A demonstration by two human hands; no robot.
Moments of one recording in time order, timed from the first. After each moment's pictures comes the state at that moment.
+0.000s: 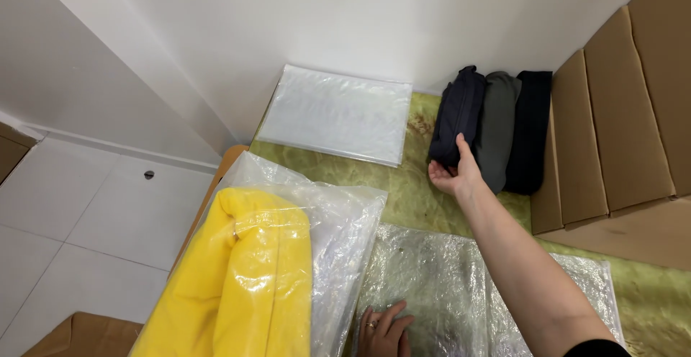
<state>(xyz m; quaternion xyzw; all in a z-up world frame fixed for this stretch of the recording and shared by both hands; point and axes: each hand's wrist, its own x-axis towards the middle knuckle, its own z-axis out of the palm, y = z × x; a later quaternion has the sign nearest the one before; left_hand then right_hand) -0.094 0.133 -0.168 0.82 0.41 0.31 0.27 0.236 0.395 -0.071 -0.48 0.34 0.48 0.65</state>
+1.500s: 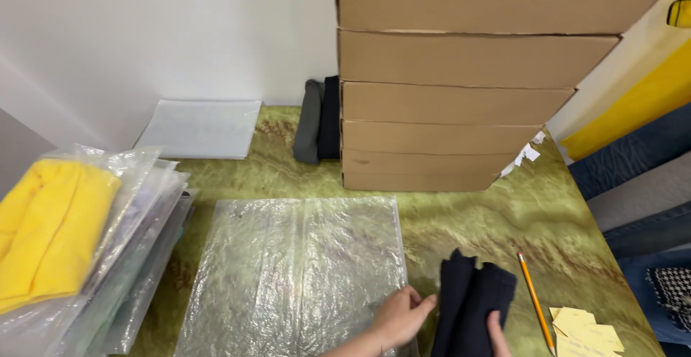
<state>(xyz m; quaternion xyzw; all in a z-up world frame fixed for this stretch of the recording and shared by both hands) 0.230 -0.155 0.005 0.72 0.39 -0.14 0.56 0.320 -0.296 -0.020 -0.62 0.20 0.42 0.63</state>
